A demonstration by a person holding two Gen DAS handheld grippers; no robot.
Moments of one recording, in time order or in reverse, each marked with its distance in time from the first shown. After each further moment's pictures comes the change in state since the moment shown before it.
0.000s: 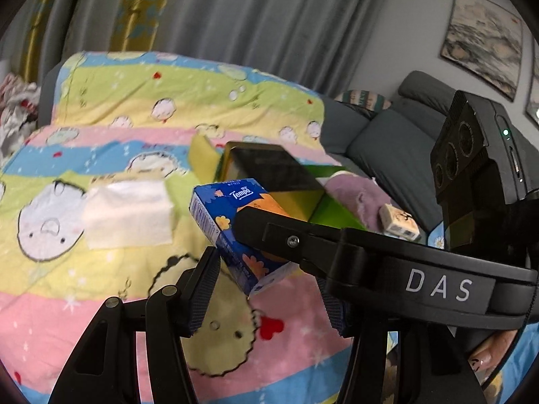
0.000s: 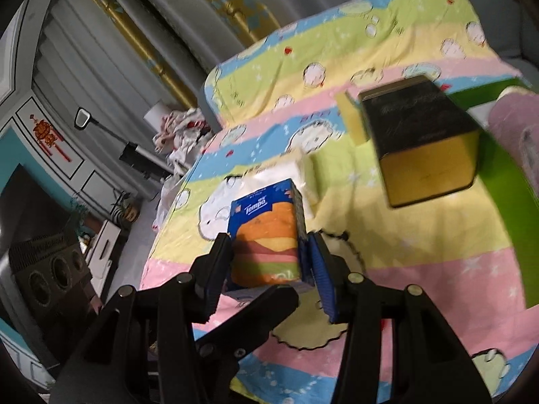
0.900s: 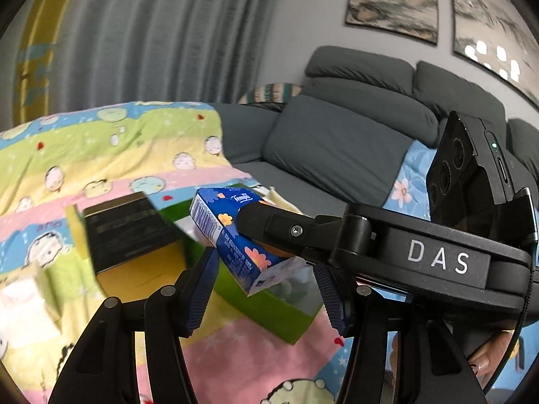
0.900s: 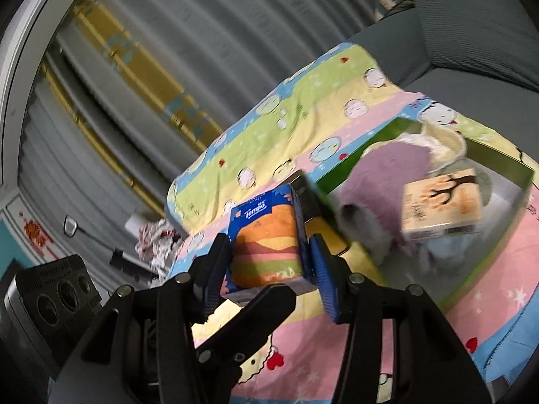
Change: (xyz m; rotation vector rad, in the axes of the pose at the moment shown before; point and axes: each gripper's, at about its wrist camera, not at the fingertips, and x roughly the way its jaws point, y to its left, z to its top) left arm 0.072 -0.144 0.028 0.305 -0.037 -0.232; right arm -0.126 -0.119 0.004 0.272 -0.383 -0.076
